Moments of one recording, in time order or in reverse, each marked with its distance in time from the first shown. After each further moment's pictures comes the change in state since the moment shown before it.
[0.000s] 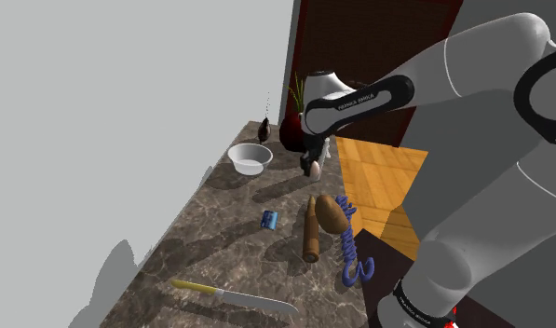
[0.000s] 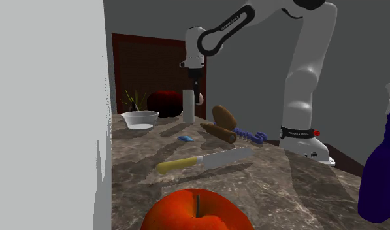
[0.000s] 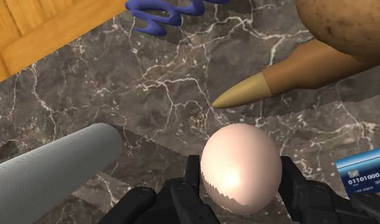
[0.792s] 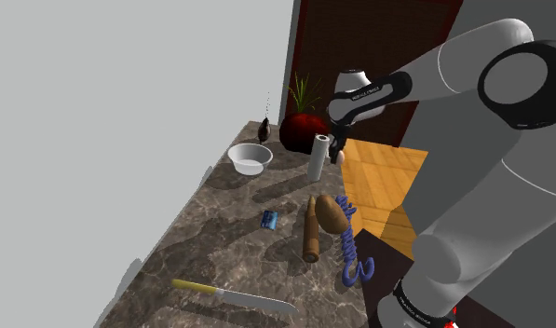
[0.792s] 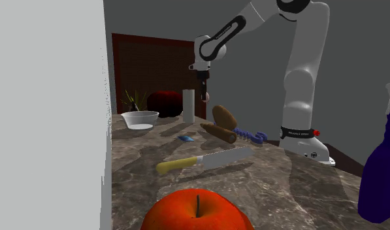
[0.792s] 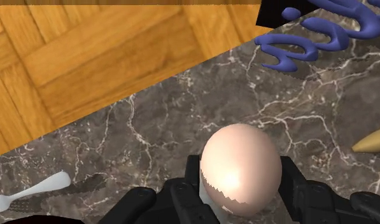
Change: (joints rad) arm -0.138 0.096 -0.183 0.095 -0.035 0.046 -0.295
